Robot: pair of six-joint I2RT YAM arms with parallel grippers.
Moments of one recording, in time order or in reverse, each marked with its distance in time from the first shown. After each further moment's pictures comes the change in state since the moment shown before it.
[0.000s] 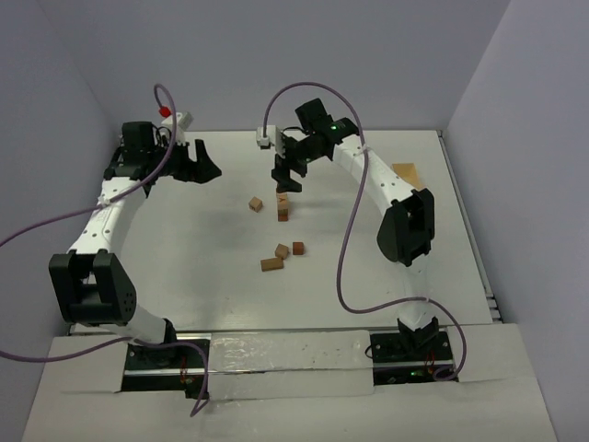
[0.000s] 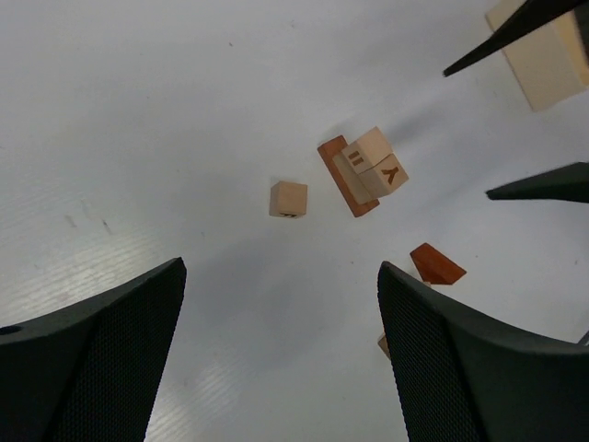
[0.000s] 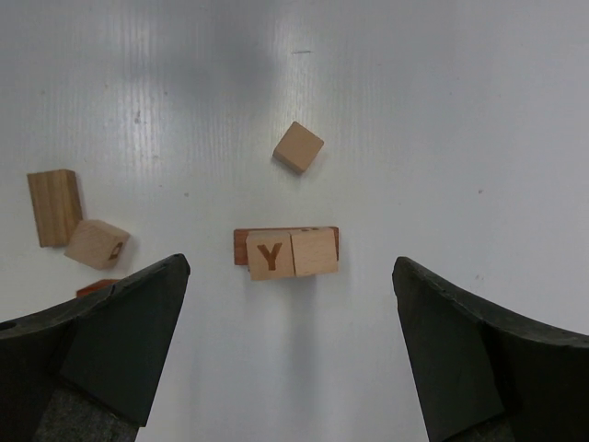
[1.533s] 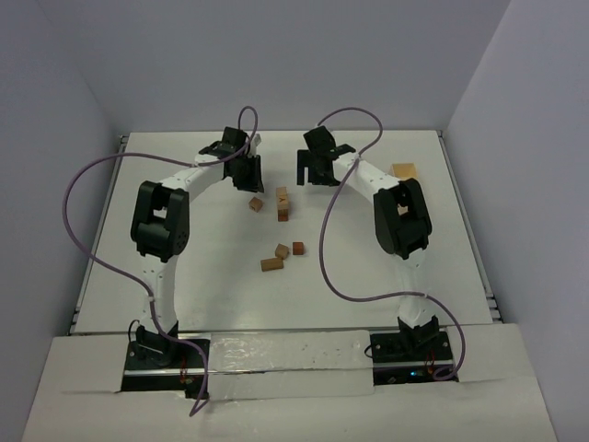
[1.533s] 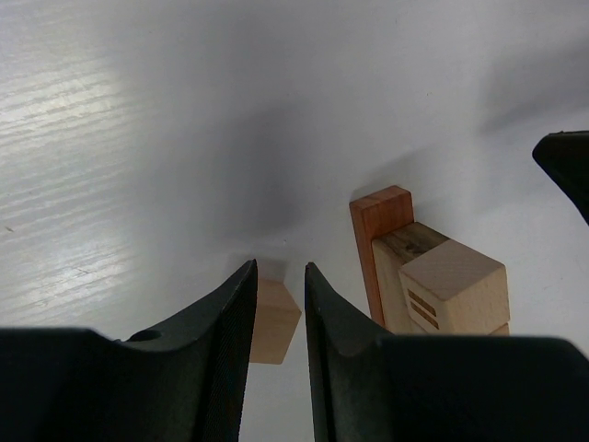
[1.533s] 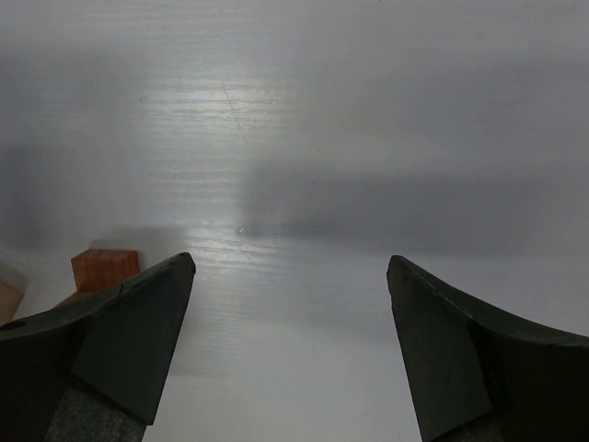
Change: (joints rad) left arm -0.364 0.658 0.394 -0.072 -0.440 -0.287; right arm -0.068 0.043 -0.350 0.386 0.839 1.316
